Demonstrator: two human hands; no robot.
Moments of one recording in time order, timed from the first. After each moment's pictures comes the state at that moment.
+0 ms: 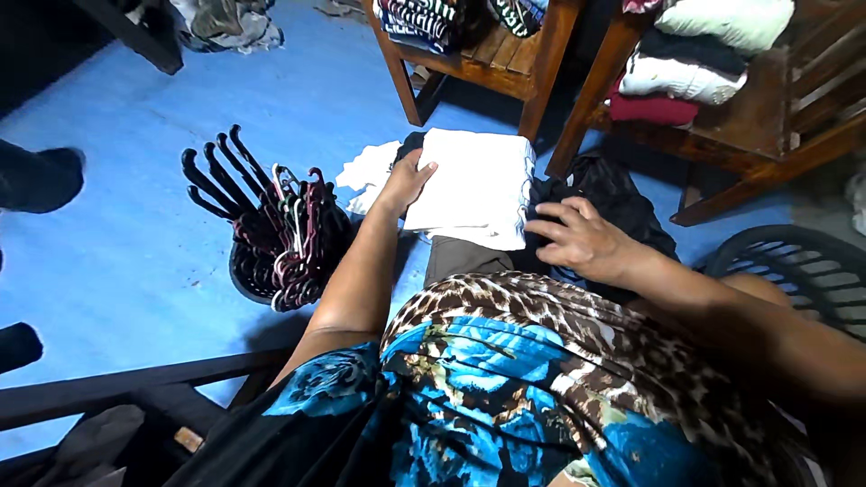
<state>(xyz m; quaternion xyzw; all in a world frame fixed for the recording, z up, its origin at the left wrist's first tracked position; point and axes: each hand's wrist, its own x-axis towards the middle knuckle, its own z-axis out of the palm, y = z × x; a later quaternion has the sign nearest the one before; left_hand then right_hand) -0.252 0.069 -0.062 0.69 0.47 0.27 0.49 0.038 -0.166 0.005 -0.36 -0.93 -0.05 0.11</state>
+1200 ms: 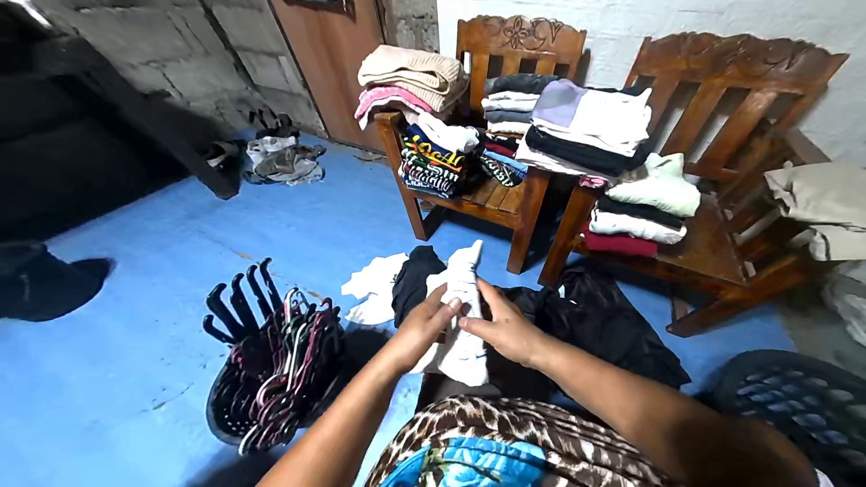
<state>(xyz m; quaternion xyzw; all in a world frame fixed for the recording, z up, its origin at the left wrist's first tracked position) -0.232 -0.018 0.054 0.67 0.41 0.25 0.56 -0.051 -0.069 0.076 -0.55 -0.58 0.49 0.36</state>
